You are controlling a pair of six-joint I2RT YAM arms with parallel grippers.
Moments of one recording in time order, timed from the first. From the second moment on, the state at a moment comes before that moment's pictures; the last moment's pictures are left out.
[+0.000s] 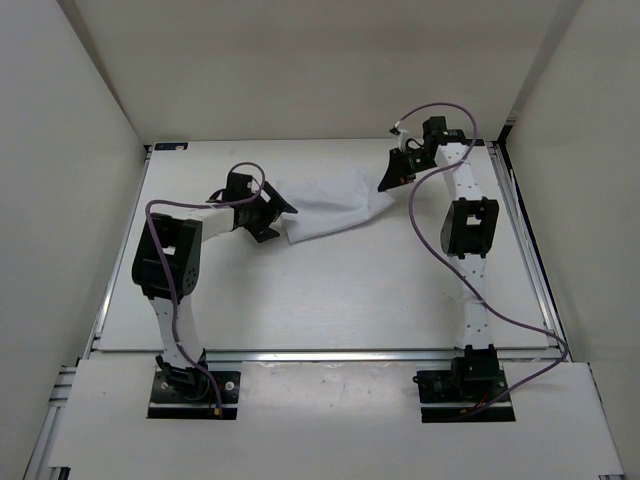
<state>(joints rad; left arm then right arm) -0.23 1.95 1.19 -0.11 0.33 -0.98 0.08 2.70 2.64 -1.15 -0.94 -0.38</state>
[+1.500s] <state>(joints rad) -0.30 1.74 0.88 -0.14 0.46 -0.94 0.03 2.25 1.81 -1.37 -0.67 -0.42</state>
